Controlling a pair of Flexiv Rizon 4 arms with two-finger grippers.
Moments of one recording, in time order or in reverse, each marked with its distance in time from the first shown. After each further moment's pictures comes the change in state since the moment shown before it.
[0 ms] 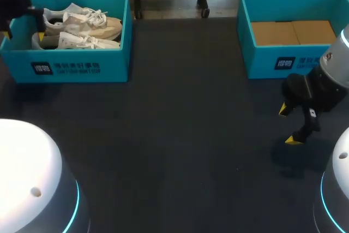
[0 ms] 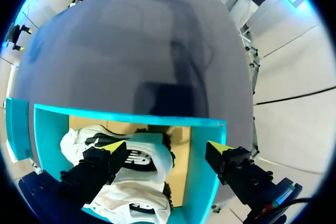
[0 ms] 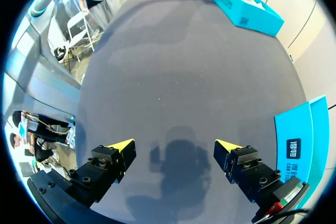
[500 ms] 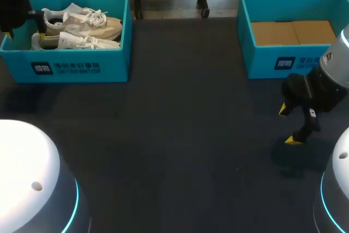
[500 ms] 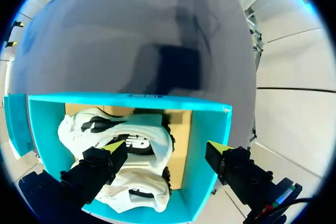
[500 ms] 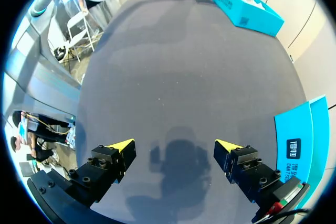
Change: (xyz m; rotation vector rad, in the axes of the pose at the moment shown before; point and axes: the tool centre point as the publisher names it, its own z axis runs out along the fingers) left arm 0.000 0.019 0.005 -0.202 0.006 -0.006; right arm 0.000 0.000 0.000 0.000 0.000 0.000
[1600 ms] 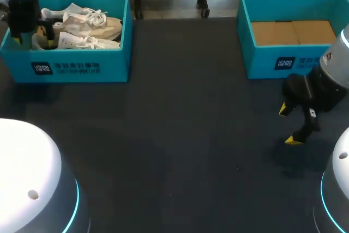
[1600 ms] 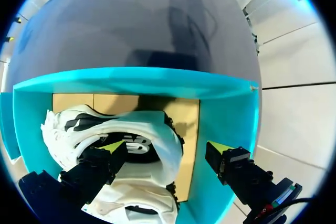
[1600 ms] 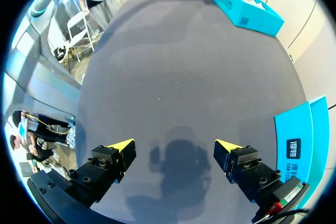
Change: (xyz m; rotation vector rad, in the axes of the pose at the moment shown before) left arm -0.010 0.016 0.048 0.098 0.034 0.025; right arm 0.000 0.000 0.000 0.000 0.000 0.000
